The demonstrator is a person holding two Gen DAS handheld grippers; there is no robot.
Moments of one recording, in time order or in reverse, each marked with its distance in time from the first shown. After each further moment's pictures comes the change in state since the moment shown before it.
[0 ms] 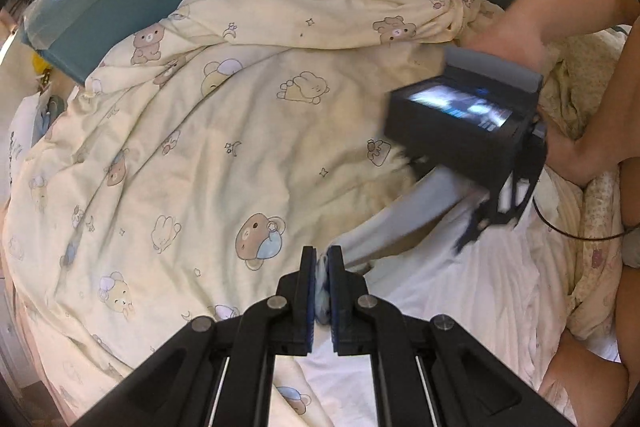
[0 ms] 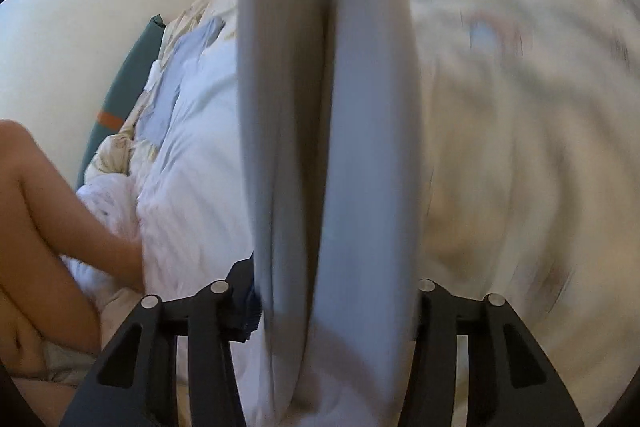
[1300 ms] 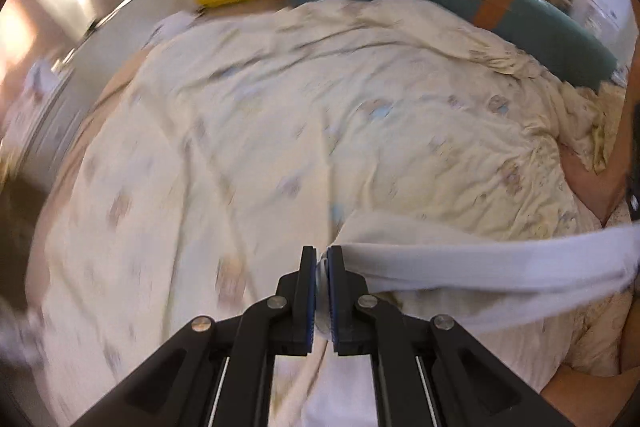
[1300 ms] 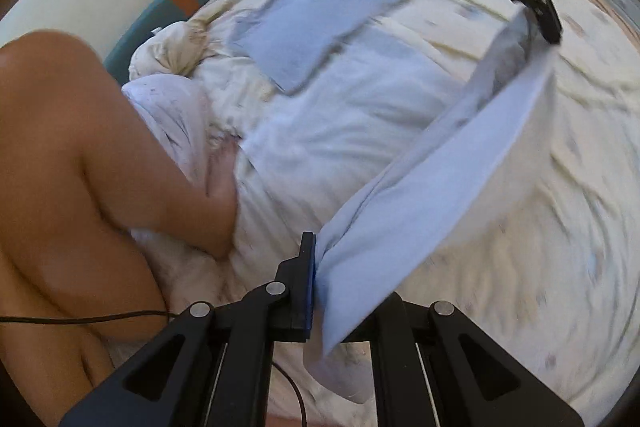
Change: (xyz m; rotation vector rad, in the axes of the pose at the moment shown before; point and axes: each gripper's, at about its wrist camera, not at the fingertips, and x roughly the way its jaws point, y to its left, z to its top) left arm -0.113 -0.031 -0.306 -0.498 -0.216 0.261; right arm 0.049 0.339 0.105 -0.499 0.279 -0.108
